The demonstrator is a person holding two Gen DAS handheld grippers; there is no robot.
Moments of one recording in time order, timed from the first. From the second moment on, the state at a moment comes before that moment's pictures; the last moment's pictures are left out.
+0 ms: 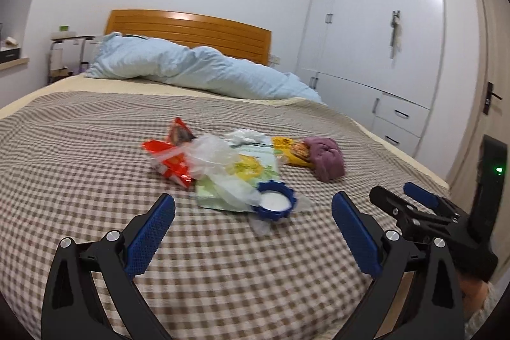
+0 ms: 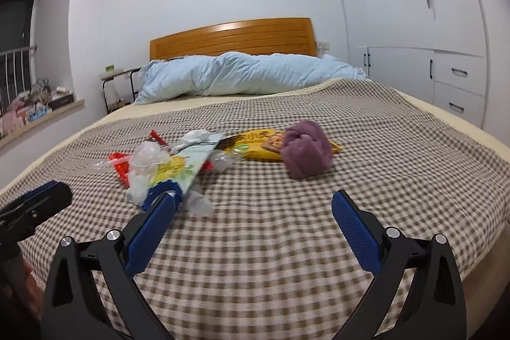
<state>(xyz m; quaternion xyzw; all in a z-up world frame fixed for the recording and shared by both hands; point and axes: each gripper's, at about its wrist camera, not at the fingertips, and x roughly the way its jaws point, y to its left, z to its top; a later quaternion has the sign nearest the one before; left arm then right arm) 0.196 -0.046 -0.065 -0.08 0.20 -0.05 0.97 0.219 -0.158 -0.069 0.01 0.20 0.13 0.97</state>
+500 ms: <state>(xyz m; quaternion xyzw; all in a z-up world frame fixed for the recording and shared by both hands) 0.217 0.005 -0.059 -0.06 0.22 0.01 0.97 0.245 -0.058 -0.089 -0.09 0.24 0.12 0.96</state>
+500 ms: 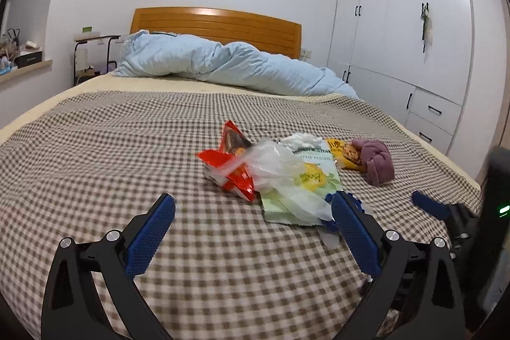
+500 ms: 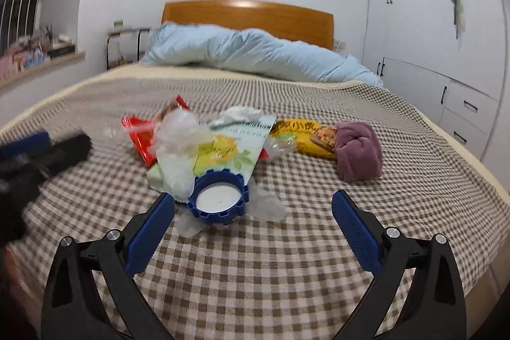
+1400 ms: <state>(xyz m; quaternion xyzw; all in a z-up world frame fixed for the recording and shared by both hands) 0.227 0.007 -0.068 -0.08 0.26 0.00 0.96 0.254 -0.121 -0.074 0.03 0.25 0.10 0.96</state>
